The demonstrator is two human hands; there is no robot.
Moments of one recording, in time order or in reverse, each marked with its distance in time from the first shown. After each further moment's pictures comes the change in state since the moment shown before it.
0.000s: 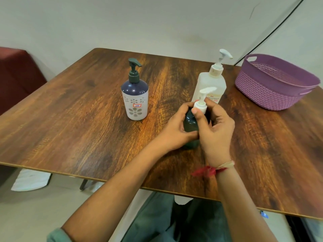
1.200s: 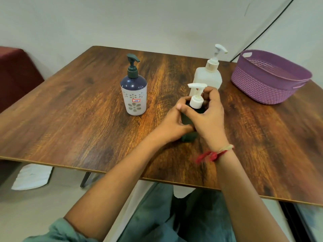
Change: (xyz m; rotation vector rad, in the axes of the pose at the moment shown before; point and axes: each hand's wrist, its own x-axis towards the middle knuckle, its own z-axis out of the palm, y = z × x) left_hand 0.001 0.002 -0.002 0.033 -0.030 0.029; right_hand 0.012 -0.012 0.002 -0.155 -0.146 0.037
